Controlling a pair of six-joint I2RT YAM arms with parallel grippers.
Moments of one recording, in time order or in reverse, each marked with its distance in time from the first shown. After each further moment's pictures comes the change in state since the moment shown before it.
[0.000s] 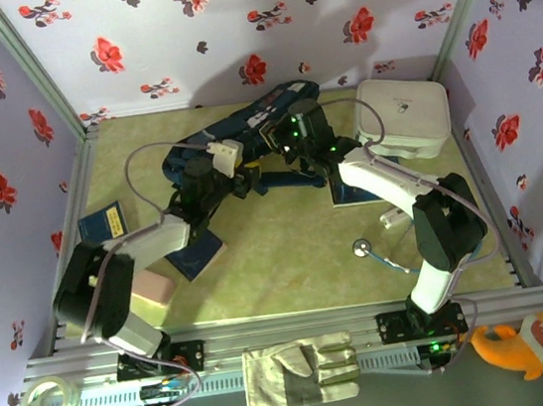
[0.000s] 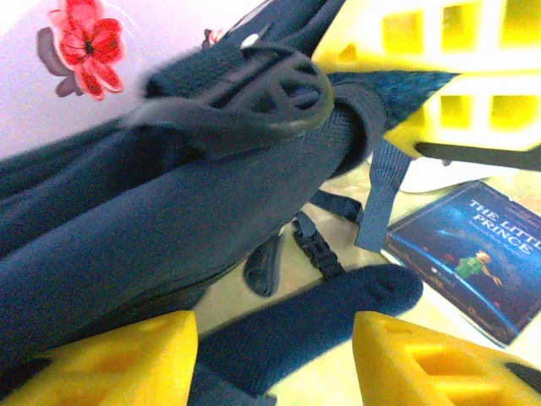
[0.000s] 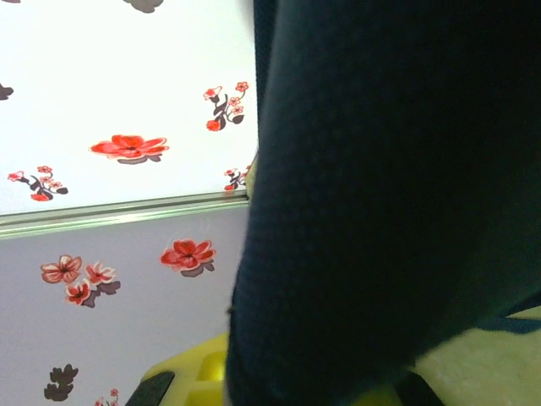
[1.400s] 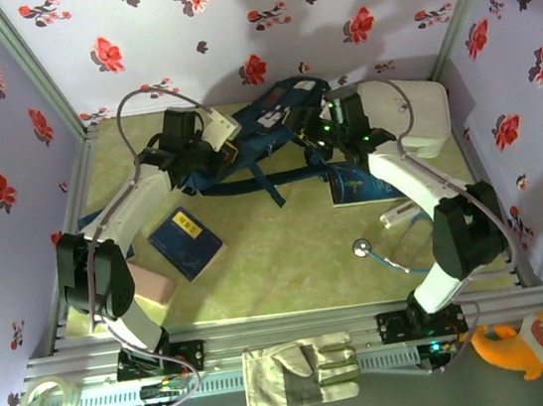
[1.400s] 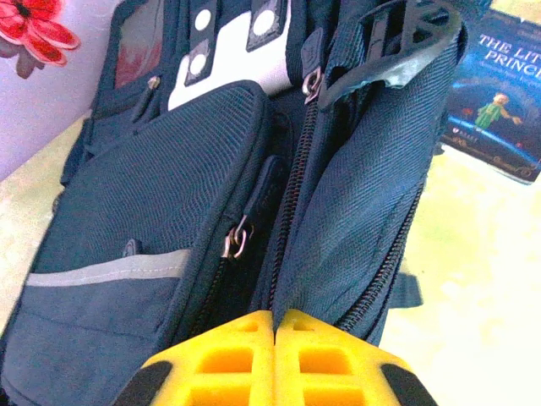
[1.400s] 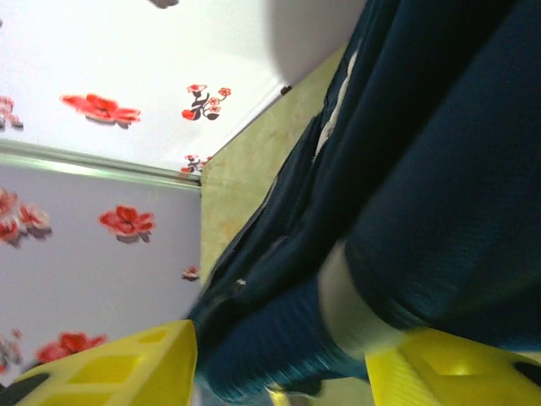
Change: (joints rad) left arm 0.148 0.143 0.607 -0.879 0.209 0.475; right arm -0.184 -0.119 -0.077 -0.093 -0.194 -0.457
